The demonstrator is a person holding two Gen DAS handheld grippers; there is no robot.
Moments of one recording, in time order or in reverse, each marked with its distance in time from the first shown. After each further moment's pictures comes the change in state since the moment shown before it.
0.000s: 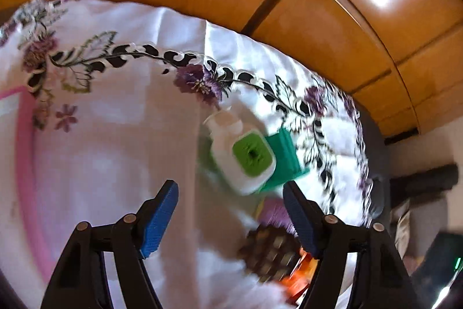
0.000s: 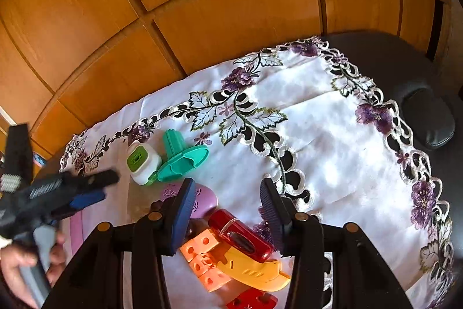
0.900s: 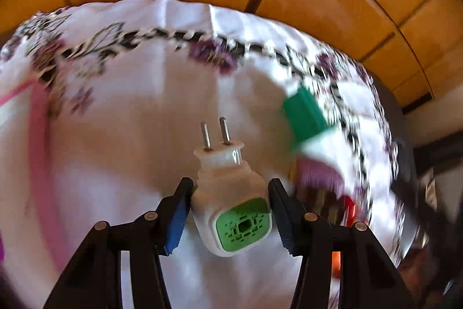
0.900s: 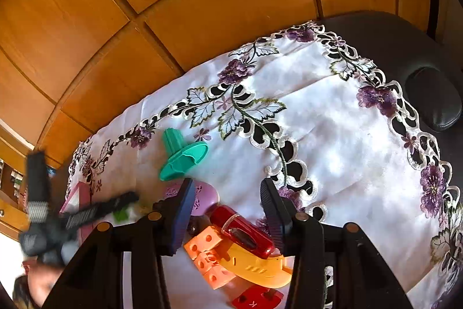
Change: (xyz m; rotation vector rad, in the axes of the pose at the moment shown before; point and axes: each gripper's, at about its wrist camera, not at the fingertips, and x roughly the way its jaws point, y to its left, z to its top) left arm -0.005 0.015 -0.048 0.186 0.006 0.109; right arm 0.004 -0.012 0.001 0.080 0.032 0.029
